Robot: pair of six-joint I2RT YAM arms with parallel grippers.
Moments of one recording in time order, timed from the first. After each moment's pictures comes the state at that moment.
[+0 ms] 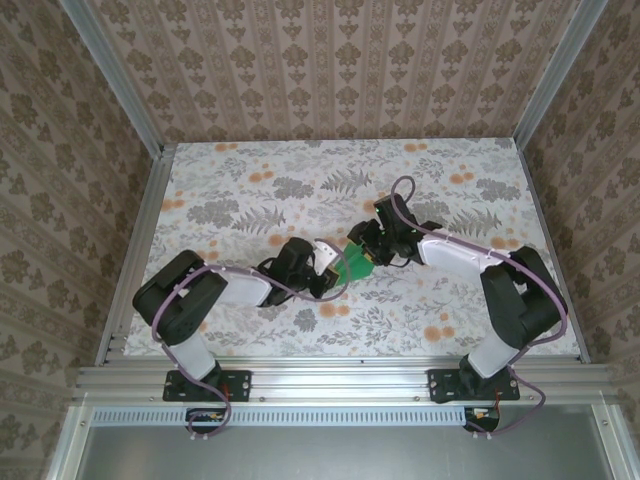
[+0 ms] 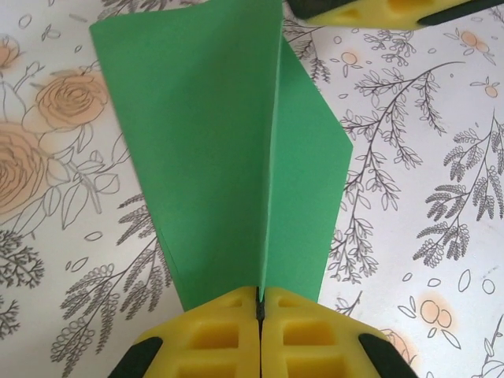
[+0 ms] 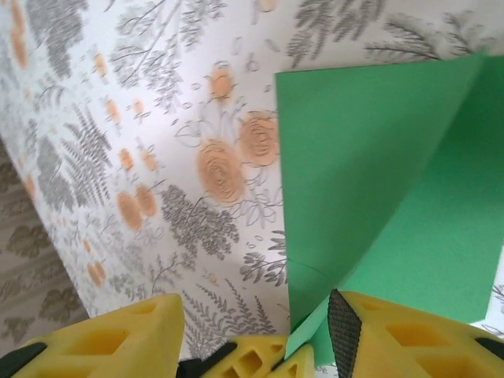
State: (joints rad) left arm -0.79 1.70 0.62 0.39 0.30 -0.04; right arm 0.48 1.62 0.95 -0.21 -0.25 1.18
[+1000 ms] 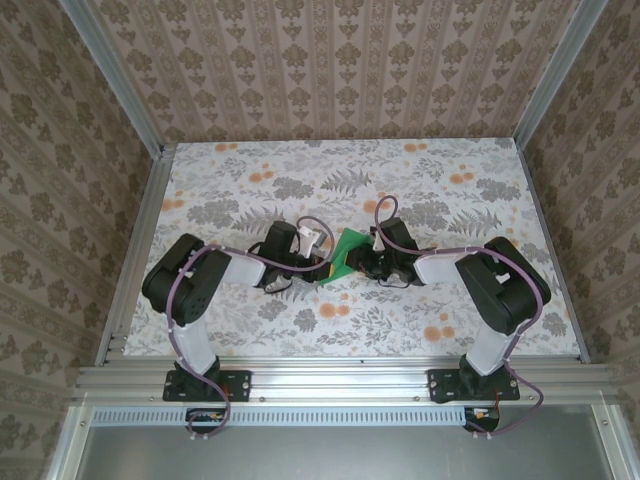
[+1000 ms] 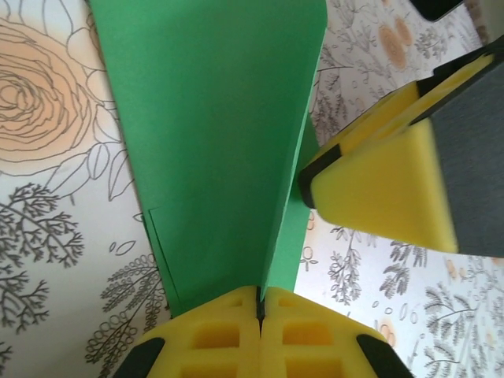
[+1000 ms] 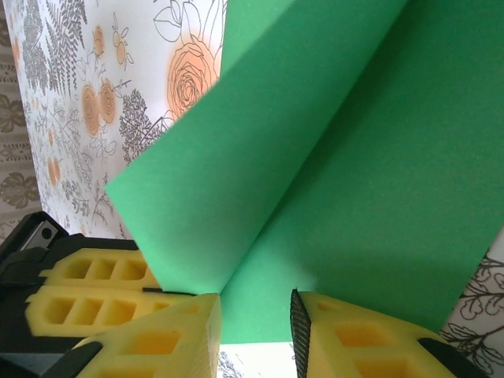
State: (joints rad) left arm -0.60 1.82 0.71 0.35 0.67 -0.32; right arm 0.48 1.74 0.72 0.22 -0.42 0.92
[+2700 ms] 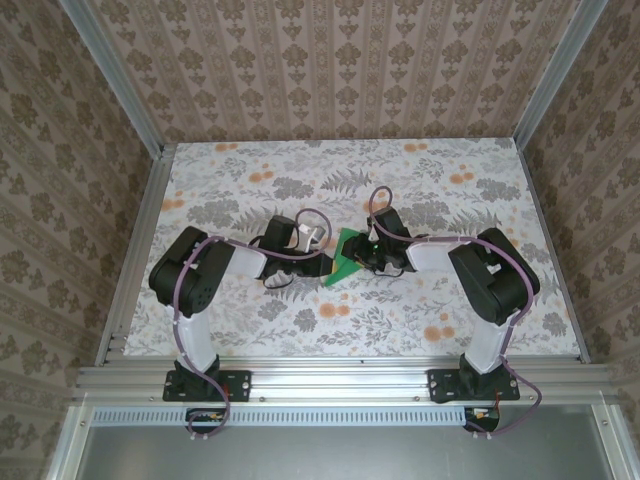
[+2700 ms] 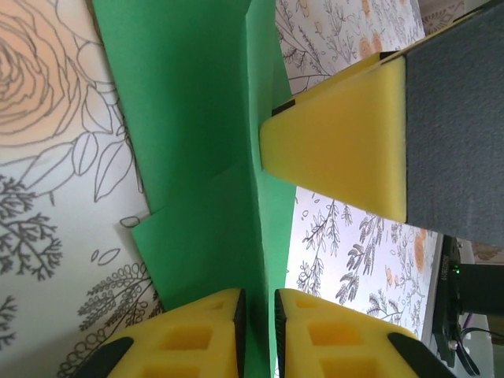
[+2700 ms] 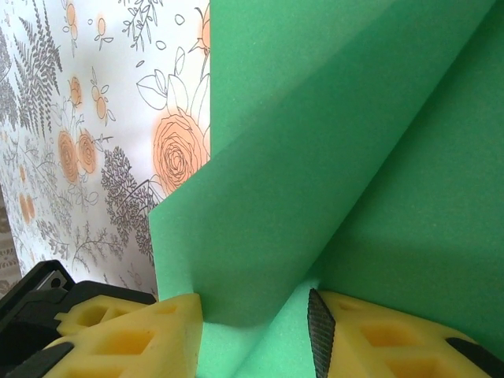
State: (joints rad) left arm -0.56 1.89 0.79 0.31 0.81 -0.47; right arm 0.47 1.82 0.87 0.09 -0.36 0.89
